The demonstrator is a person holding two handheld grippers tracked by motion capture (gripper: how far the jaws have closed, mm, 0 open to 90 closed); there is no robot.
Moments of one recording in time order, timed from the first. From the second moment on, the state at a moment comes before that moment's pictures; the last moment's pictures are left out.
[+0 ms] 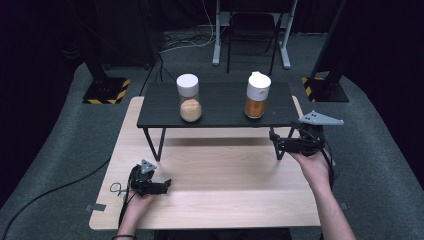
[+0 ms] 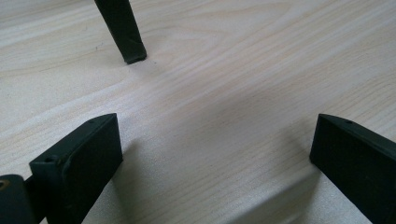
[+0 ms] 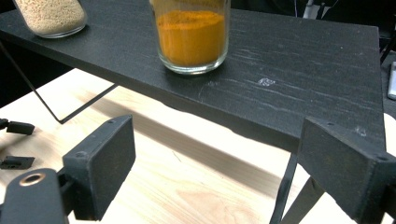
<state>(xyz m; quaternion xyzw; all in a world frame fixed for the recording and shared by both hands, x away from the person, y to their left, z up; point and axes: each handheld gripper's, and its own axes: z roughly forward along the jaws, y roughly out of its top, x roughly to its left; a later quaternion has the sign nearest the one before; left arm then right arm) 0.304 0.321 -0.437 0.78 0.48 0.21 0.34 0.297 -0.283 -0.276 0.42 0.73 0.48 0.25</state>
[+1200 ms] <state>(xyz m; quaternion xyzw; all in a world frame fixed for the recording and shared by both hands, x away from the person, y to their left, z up) 0.304 0.320 -0.437 0.78 0.48 0.21 0.34 0.276 -0.301 -0.354 0.46 0.72 0.46 0.24</state>
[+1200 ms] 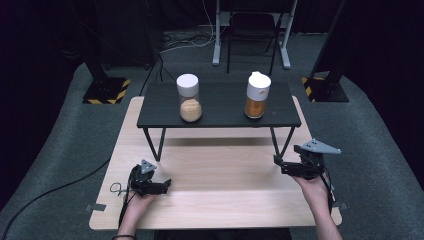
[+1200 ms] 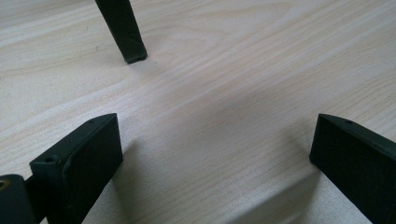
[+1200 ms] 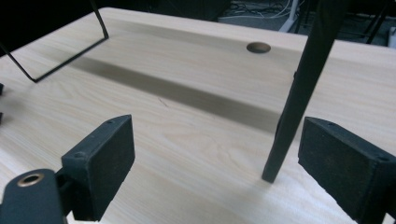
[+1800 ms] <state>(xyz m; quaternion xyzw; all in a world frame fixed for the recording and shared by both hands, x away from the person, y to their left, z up) 0.303 0.320 -0.437 0.78 0.48 0.21 0.34 0.271 -0.305 -0.400 0.47 0.73 0.43 0.23</state>
